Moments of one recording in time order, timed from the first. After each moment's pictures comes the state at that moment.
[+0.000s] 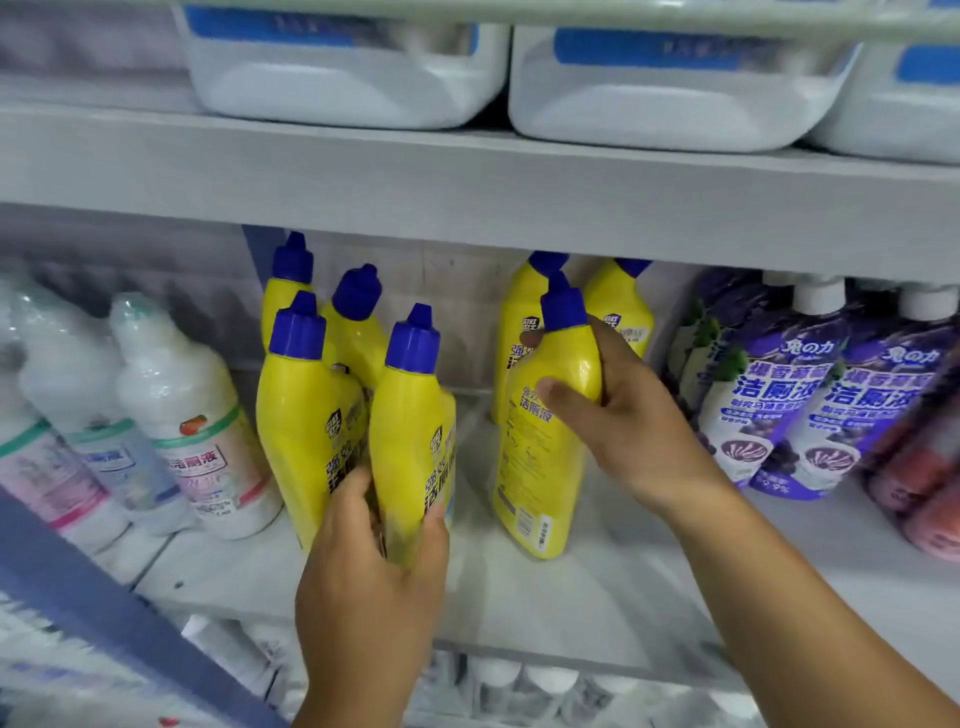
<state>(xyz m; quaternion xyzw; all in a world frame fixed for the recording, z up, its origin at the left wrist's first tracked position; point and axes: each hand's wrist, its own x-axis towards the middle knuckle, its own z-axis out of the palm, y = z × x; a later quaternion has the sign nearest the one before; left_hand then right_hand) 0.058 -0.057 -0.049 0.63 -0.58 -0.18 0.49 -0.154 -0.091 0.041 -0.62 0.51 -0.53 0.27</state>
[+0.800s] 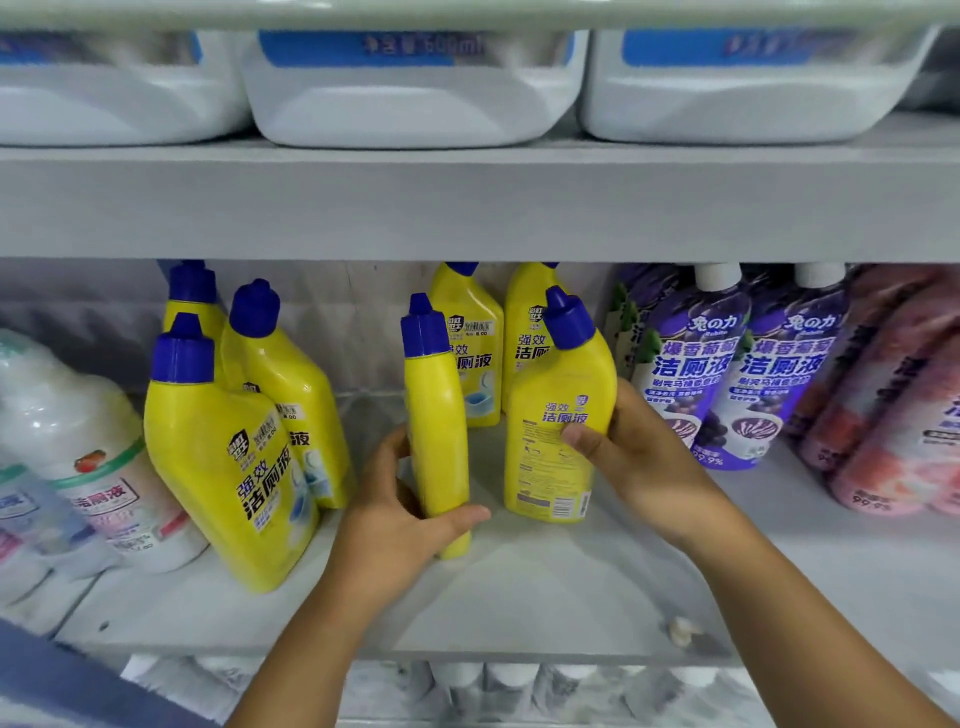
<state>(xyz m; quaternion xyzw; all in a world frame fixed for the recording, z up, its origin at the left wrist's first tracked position) 0.009 -0.108 -0.054 0.51 -0.66 -0.42 0.36 -0.234 -0.055 -0.013 -0.53 0.54 -0.55 0.36</state>
